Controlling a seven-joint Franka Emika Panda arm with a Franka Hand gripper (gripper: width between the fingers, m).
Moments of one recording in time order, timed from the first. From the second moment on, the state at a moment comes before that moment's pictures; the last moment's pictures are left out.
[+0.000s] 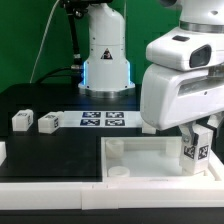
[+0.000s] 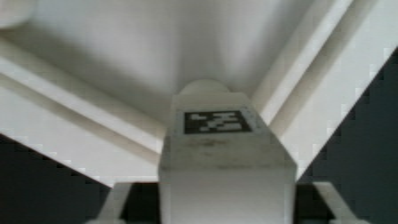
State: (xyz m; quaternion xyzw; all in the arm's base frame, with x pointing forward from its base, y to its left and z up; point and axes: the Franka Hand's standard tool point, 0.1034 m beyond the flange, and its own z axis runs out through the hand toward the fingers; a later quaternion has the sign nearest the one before) arm 0.628 0.117 0.080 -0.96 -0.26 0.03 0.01
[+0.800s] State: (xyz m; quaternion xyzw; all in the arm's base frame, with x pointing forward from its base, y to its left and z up) arm 0.631 0.117 0.079 -0.97 0.23 0.03 0.02
